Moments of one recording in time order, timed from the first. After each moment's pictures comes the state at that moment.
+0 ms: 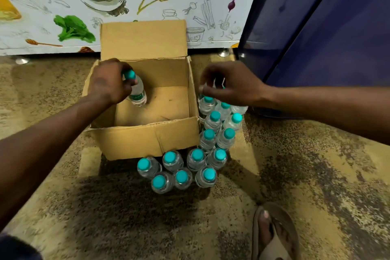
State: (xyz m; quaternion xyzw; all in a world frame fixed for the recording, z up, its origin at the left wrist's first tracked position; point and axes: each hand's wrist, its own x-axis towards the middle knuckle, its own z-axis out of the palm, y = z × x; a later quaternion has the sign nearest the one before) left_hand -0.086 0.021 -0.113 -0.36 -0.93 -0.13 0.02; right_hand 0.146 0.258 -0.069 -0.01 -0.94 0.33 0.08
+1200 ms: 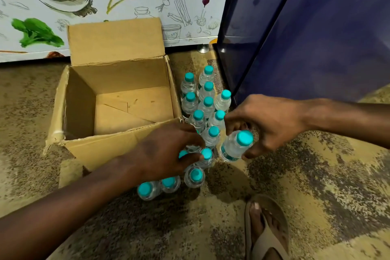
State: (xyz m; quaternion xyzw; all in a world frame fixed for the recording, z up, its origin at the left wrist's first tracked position) left_hand 0.101 0.043 -0.092 -0.67 -0.69 -0.20 -0.20; right_hand 0.250 0.265 -0.029 0.08 -0.96 0.19 -0.19
